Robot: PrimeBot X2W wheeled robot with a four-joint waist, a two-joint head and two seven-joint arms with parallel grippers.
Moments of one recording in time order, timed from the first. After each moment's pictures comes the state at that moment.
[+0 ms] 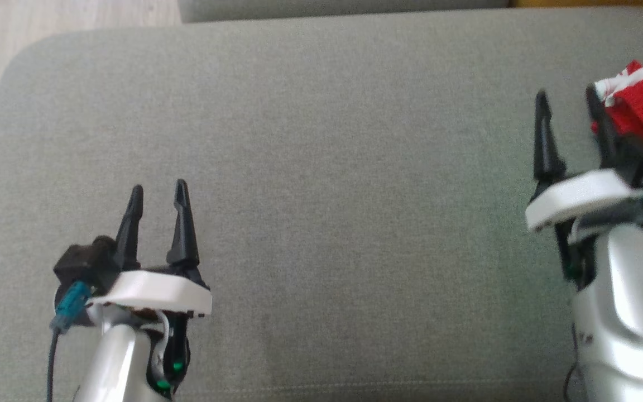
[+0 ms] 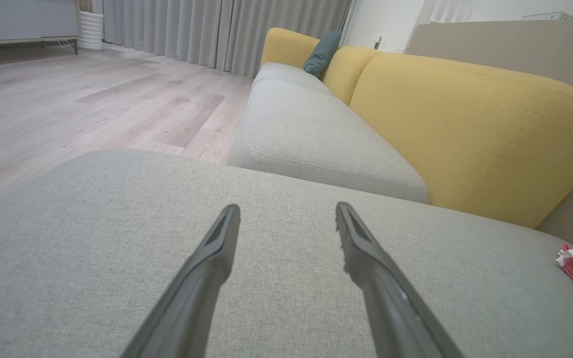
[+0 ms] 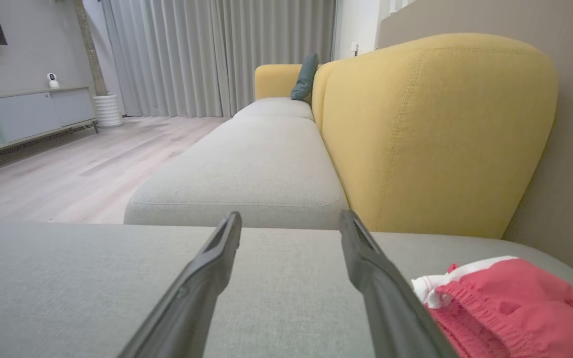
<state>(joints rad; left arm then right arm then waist) -0.14 0.06 -0.18 0.17 -0.33 0.06 -0.25 -0.44 -0.06 -0.08 0.37 0.01 0.12 -0.09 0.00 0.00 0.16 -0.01</state>
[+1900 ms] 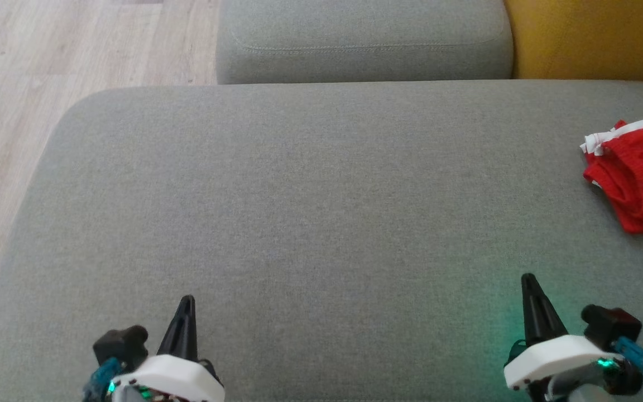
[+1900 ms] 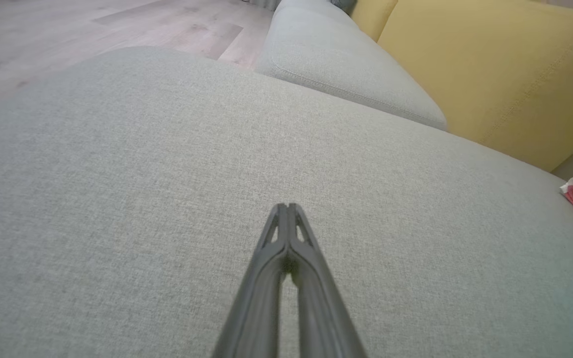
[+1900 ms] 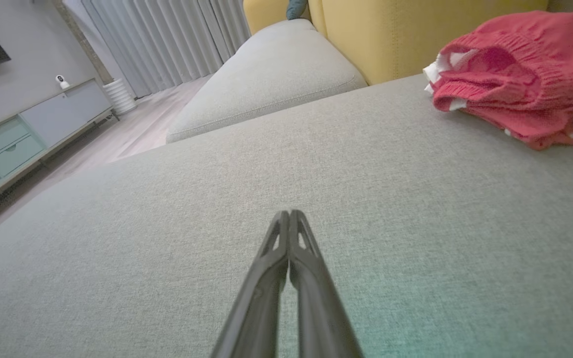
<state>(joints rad) 0.05 0.05 -0.22 0.34 -0.38 0.04 -0.23 -0.02 -0.04 0.02 0.46 0.28 0.12 -0.20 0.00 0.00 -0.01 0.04</state>
